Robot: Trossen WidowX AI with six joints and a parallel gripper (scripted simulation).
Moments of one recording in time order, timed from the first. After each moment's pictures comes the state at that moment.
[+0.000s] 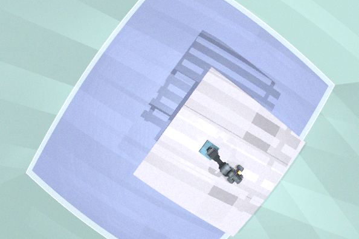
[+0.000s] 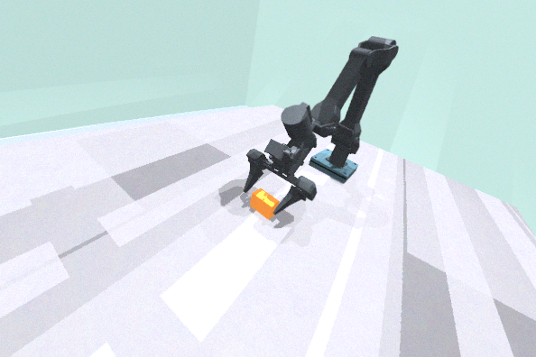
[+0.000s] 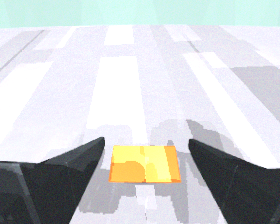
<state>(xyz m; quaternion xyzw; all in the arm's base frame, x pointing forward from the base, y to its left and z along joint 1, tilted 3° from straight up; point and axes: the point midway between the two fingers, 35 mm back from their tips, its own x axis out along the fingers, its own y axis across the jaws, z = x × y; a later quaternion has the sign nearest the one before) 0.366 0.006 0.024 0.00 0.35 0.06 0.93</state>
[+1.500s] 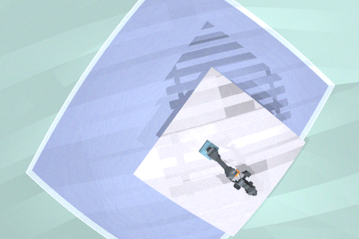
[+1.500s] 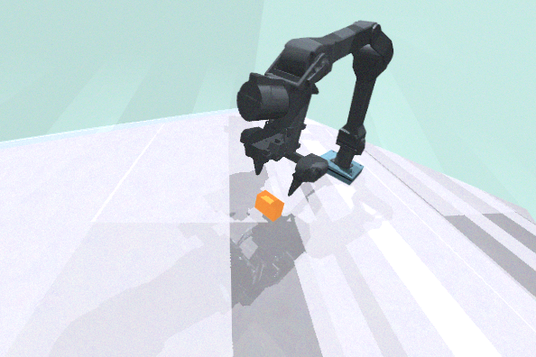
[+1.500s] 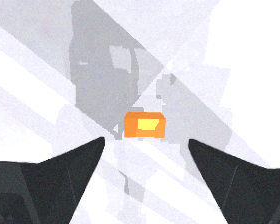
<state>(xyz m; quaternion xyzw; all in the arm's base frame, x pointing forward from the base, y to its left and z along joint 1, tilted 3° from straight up) 0.374 0.006 0.088 -0.03 0.70 0.06 0.72</state>
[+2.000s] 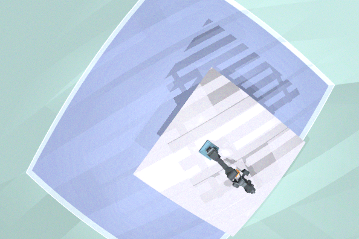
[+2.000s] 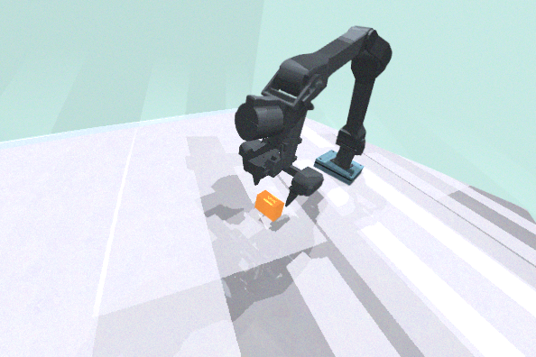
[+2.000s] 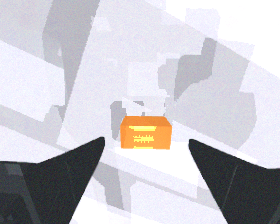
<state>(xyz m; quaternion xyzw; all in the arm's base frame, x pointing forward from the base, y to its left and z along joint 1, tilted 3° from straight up) 0.374 0.008 0.058 -0.03 0.70 0.06 0.71</state>
